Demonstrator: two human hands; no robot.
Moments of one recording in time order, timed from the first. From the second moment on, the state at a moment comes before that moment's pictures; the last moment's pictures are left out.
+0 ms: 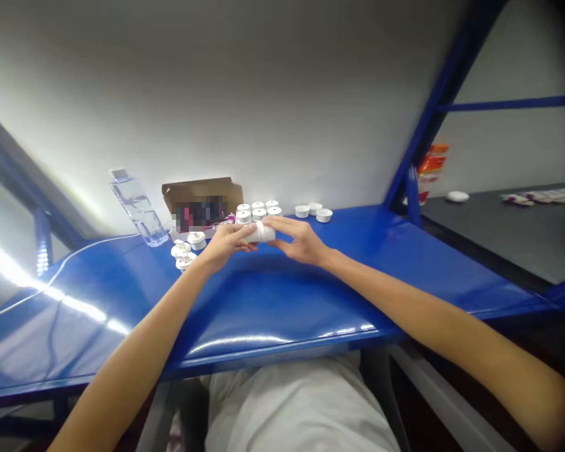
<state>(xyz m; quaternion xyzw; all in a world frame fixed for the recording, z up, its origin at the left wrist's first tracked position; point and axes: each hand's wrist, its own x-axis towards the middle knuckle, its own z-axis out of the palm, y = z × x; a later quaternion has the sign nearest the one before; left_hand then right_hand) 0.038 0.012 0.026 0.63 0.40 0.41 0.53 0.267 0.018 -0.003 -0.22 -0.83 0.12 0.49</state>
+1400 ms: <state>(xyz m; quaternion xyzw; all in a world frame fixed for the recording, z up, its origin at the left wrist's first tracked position) 0.047 0.003 0.026 0.73 0.30 0.44 0.42 0.261 0.027 -0.009 -0.34 -0.57 0.62 0.41</state>
